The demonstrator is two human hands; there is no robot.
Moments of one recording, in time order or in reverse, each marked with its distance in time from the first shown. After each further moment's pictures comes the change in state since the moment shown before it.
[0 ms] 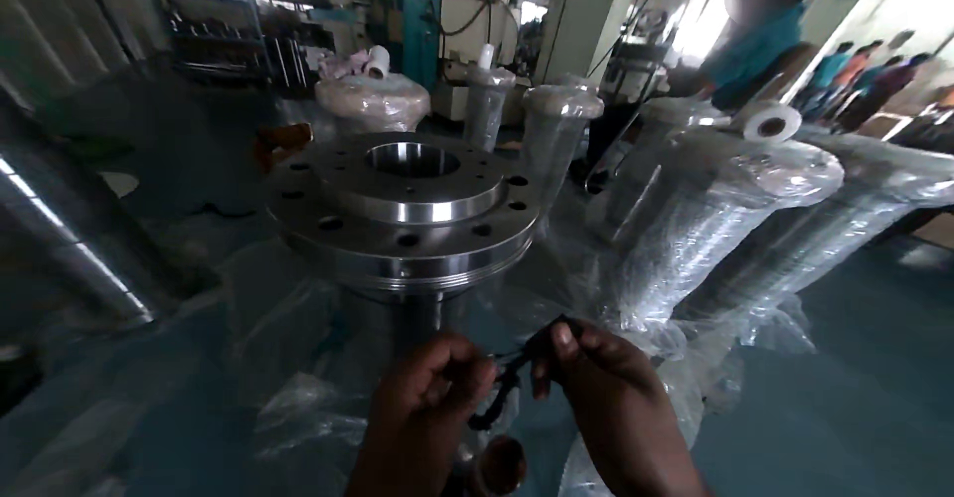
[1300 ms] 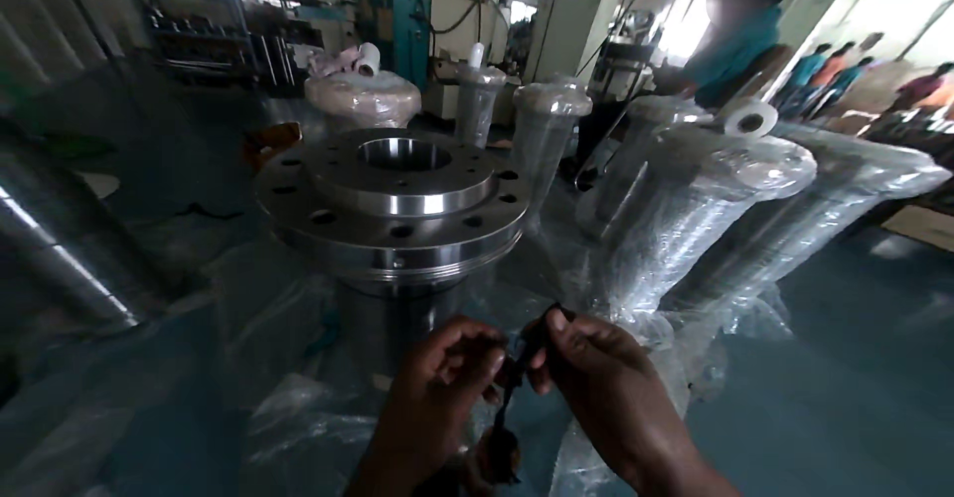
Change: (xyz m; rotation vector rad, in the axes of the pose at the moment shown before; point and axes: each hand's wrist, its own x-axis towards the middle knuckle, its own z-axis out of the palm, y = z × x) left_hand 0.006 -0.019 0.008 -0.094 -0.109 -0.074; right_hand -0.003 -0.005 -0.007 0.110 -0.046 0.121
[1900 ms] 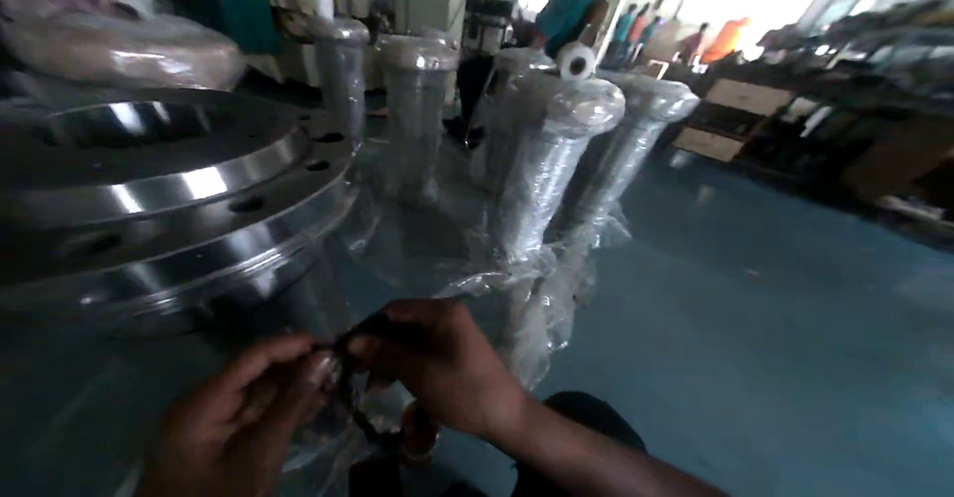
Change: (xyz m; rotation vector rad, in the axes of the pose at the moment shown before) left_hand -0.002 0.001 -0.016 0.337 -0.065 0.123; right_hand -0.008 -0.003 0.003 -0.414 -0.054 -0.014
